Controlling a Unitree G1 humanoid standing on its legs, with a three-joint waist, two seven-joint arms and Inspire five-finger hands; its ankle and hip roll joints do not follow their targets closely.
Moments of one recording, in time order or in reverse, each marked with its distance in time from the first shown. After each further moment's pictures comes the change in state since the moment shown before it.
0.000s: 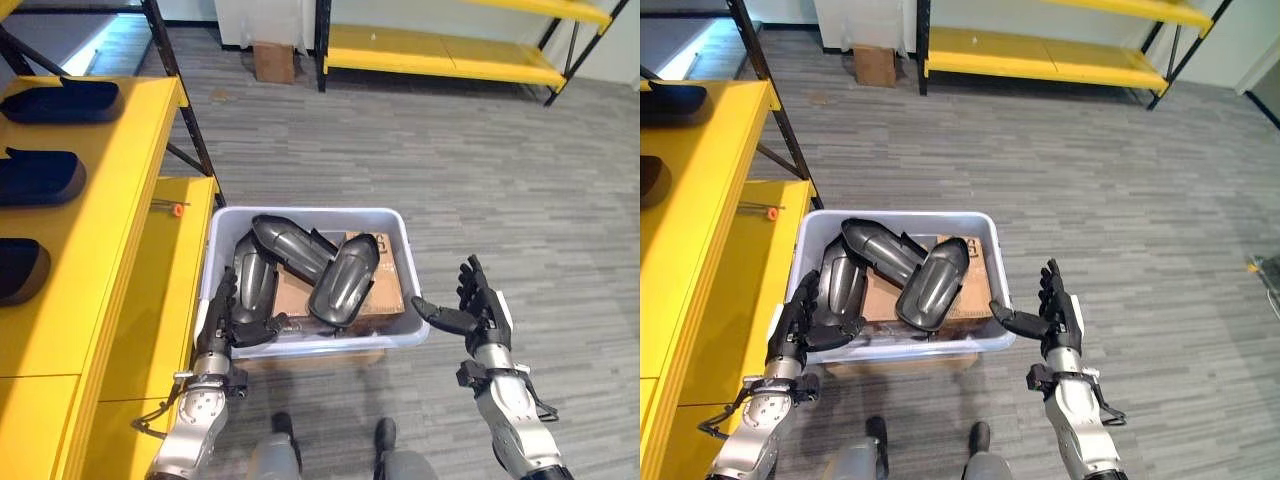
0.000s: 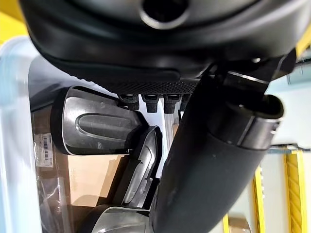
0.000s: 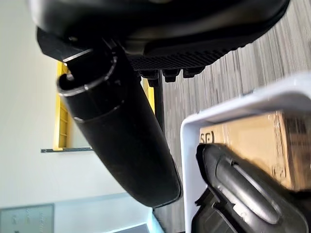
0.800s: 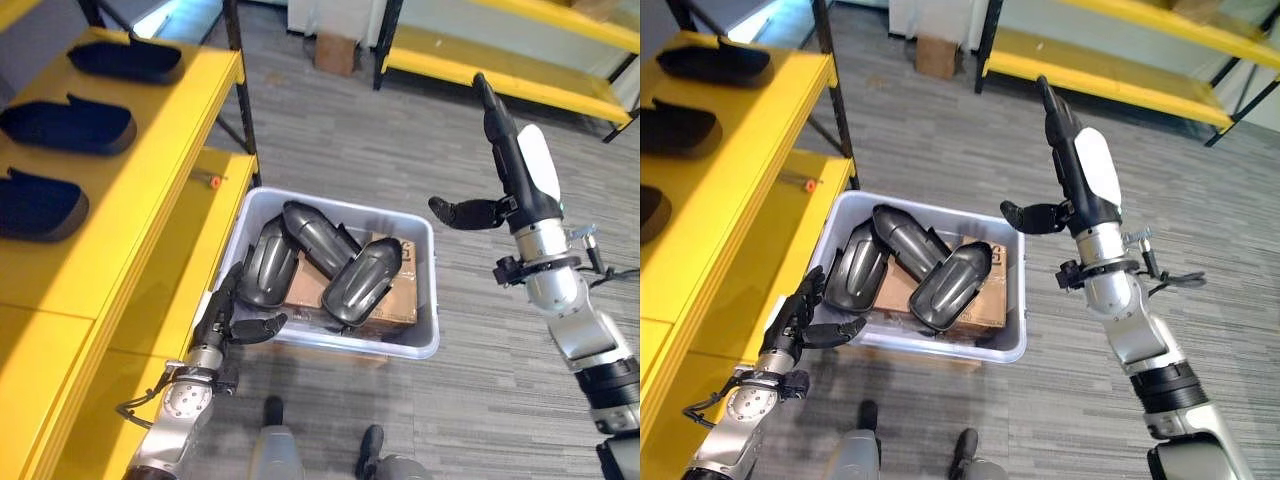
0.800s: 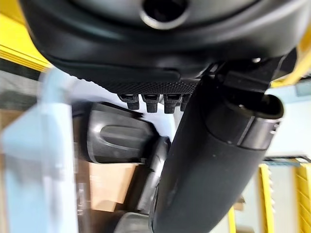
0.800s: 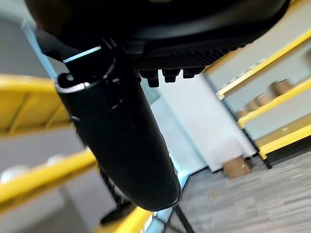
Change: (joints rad) left arm -0.042 0.128 -0.003 -0.016 -0.042 0.024 -0.127; right arm -0.545 -0.406 0.058 -0.053 -0.575 -0.005 -0.002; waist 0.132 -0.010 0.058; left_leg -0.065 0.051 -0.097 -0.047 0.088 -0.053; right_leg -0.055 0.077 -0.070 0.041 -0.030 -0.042
